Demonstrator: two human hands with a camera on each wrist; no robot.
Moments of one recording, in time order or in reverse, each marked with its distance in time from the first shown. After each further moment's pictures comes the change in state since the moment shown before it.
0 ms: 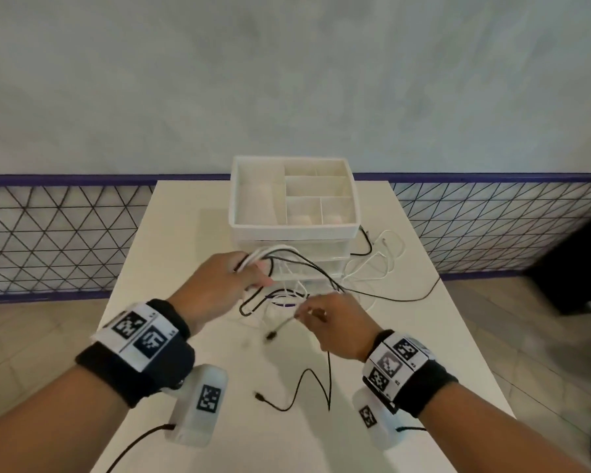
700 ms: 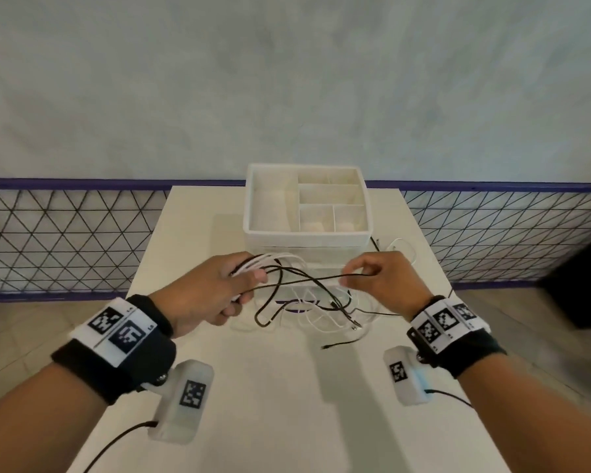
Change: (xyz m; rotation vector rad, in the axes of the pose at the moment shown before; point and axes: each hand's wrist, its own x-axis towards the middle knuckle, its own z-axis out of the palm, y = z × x) left_hand -0.012 0.004 -0.029 -0.101 -0.181 -0.082; right_hand 0.022 0.017 -0.066 0.244 0.244 0.082
